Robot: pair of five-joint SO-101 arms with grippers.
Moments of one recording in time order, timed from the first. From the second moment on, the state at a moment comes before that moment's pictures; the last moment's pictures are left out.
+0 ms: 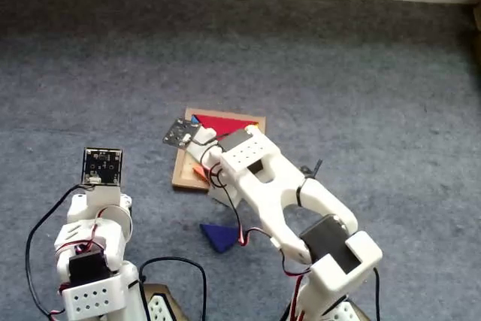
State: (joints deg) left arm -21.1 -101.8 96.0 61.7 -10.8; right arm -41.3 8.6 23.3 61.3 30.4
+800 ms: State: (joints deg) left arm -21.1 -101.8 96.0 61.7 -10.8; right arm -42.3 -2.1 23.5 62.4 27.5
